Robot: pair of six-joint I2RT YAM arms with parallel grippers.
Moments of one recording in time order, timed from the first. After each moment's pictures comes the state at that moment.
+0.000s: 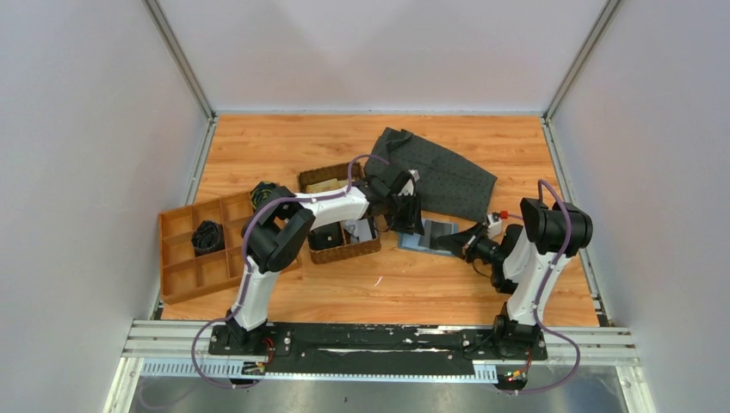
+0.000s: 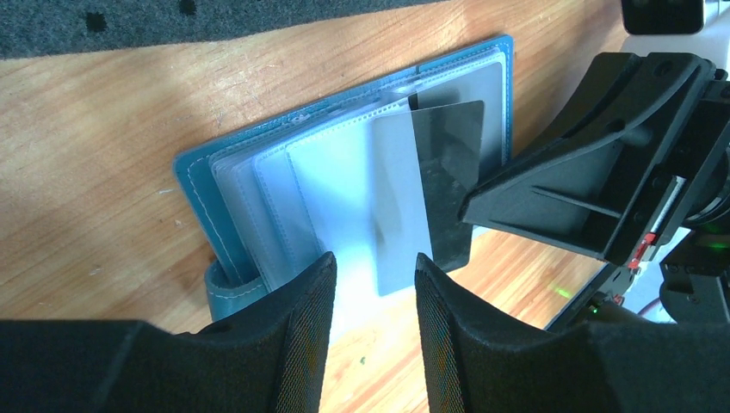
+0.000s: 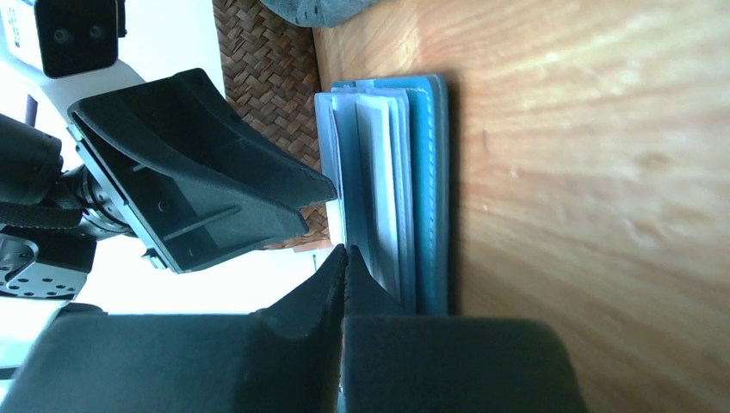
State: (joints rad) left arm -0.81 2.09 1.43 -0.23 0.31 -0.66; right arm -0.11 2.00 0.17 1.45 -0.94 1.16
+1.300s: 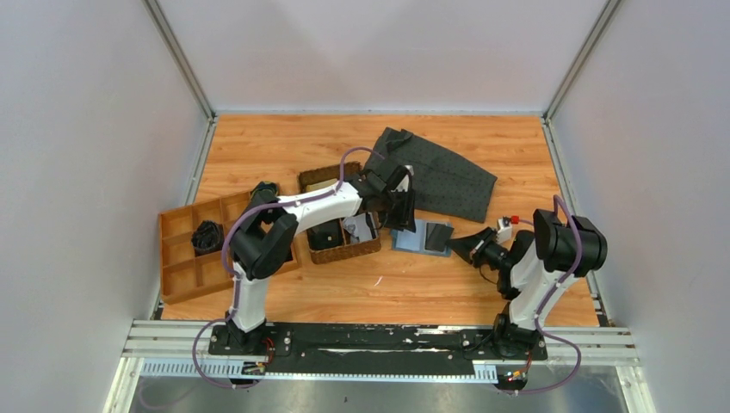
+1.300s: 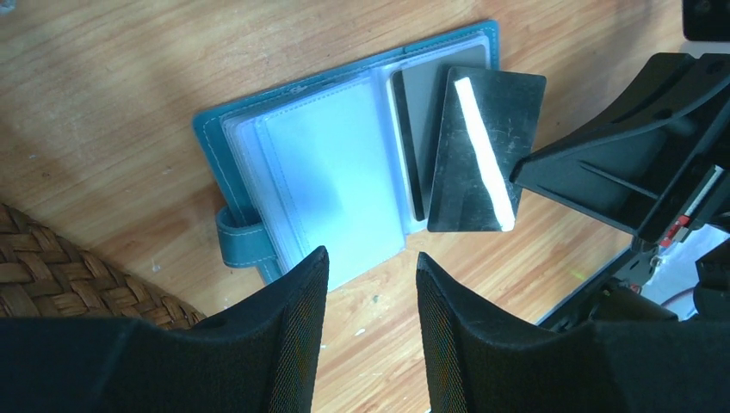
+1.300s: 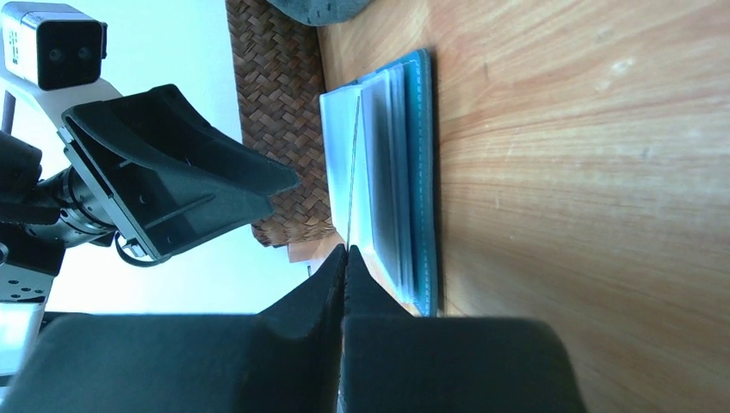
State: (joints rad) left arm -0.81 1.98 1.44 -0.40 0.23 -0.63; right arm -0.21 1.84 0.07 1.35 -0.97 1.11
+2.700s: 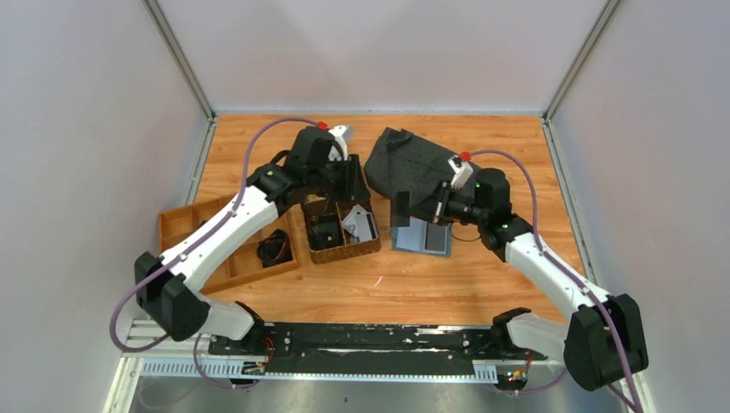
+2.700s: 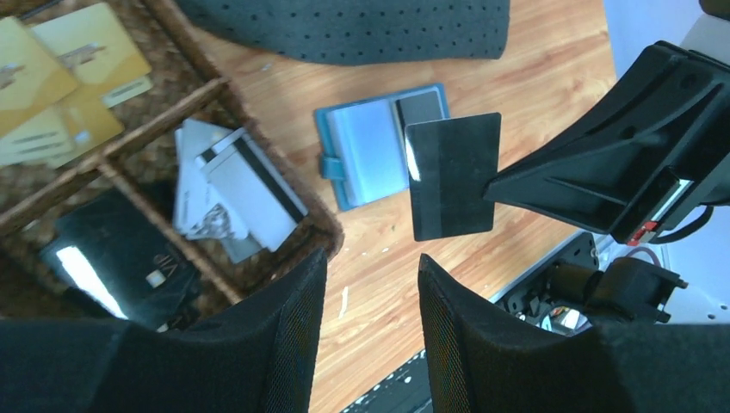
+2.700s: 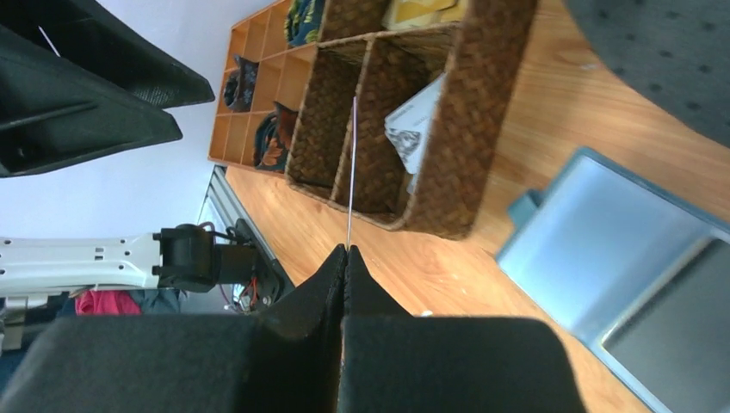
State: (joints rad) left arm -0.64 1.42 1.34 -0.59 0.19 -0.50; right arm 0.30 1.09 0.65 0.06 -0.67 0.64
